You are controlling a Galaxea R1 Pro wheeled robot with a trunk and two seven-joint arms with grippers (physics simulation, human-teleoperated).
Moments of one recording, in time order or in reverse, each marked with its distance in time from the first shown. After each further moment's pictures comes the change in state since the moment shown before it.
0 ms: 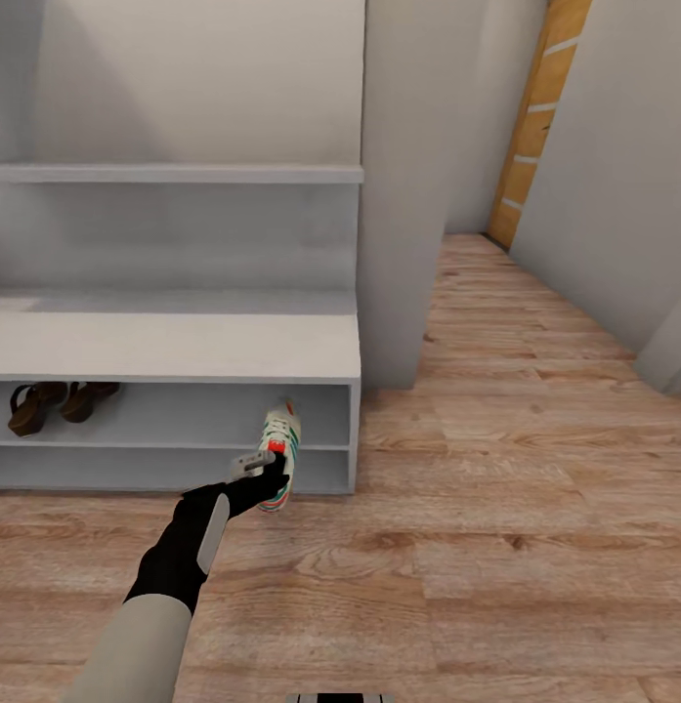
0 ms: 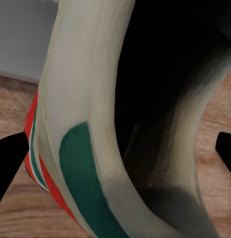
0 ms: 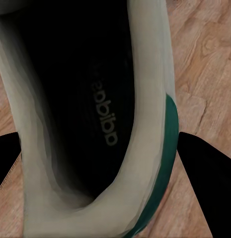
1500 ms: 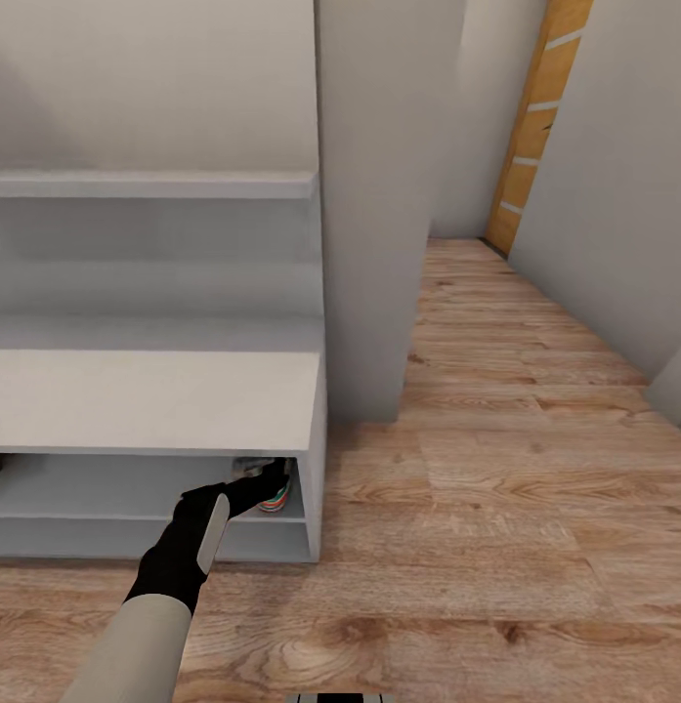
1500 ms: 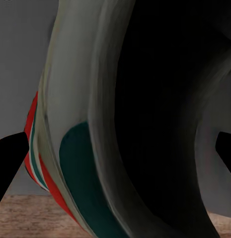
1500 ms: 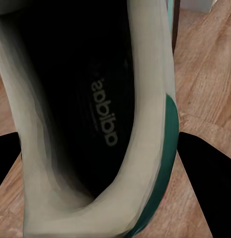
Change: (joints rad) left arm 0.000 0.000 0.002 0.001 0.000 0.000 0.000; right arm 0.000 0.000 0.000 0.000 0.000 -0.001 0.000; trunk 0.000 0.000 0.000
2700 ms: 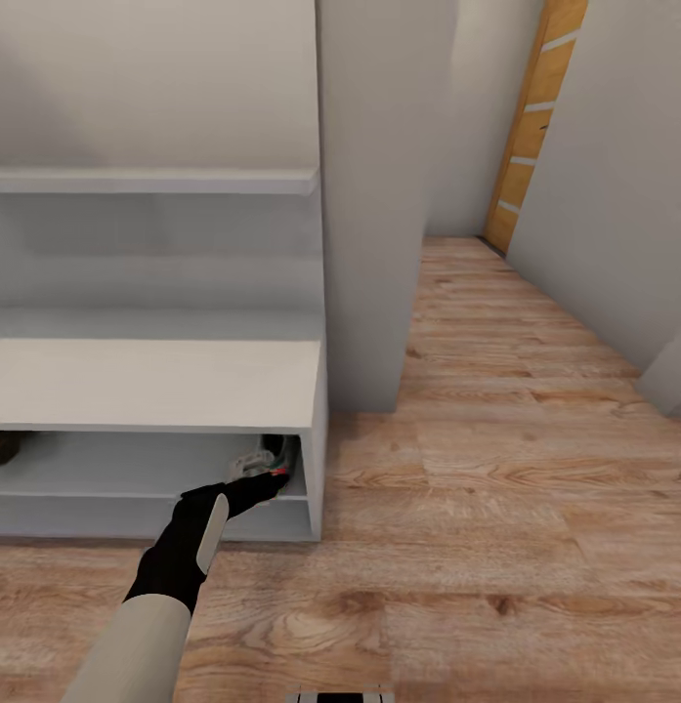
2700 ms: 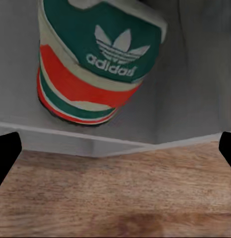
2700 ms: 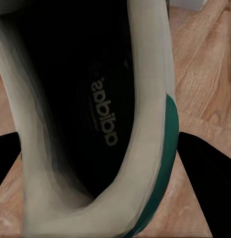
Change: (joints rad) left arm 0.000 0.002 0.003 0.001 0.000 -0.001 0.000; right arm 0.000 0.000 0.000 0.000 0.000 0.000 0.000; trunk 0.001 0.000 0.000
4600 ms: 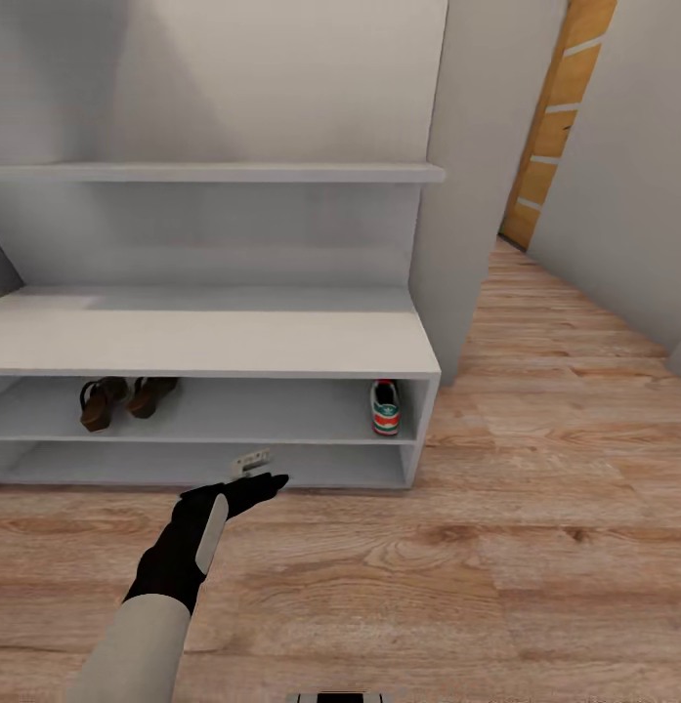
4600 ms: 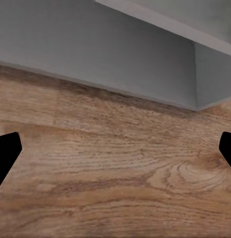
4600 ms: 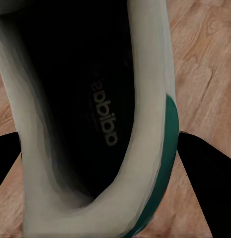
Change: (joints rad) left arm 0.000 0.001 0.003 0.001 0.000 0.001 0.000; right arm 0.000 0.000 0.002 -0.002 0.000 0.007 -0.003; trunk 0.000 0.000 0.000
